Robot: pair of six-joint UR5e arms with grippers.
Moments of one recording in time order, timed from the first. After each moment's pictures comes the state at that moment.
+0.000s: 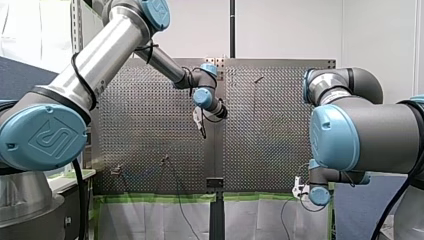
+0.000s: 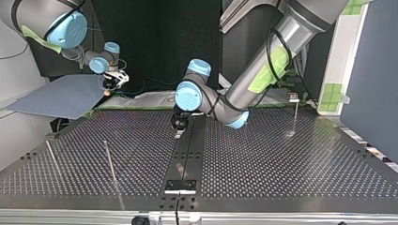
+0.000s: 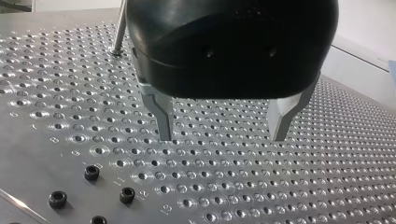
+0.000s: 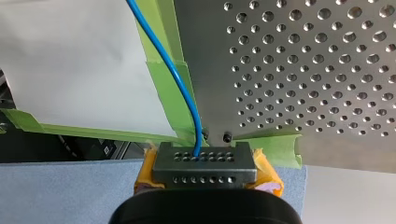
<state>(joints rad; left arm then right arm) -0.54 -2.21 -1.25 -3.00 -1.71 -2.06 1.63 -0.35 1.44 -0.80 1.61 1.65</state>
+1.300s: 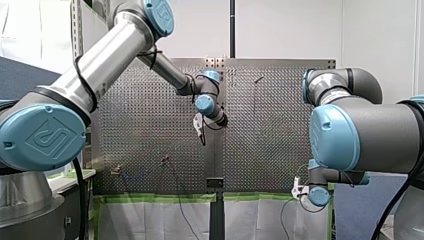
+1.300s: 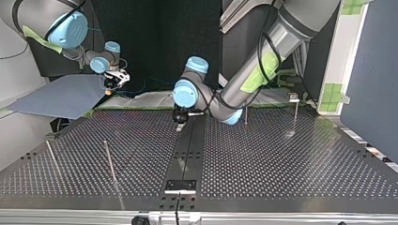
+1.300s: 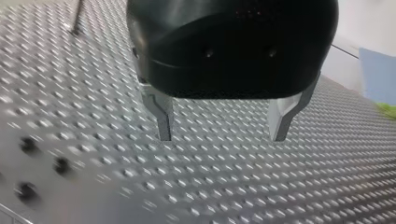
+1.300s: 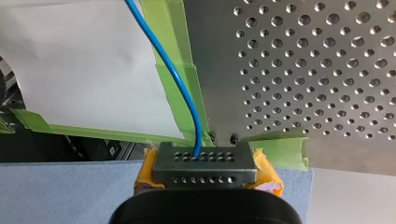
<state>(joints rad) -0.56 -2.27 -1.26 -3.02 -1.75 -2.04 1.63 -0.34 1.44 -0.79 1.61 1.65</state>
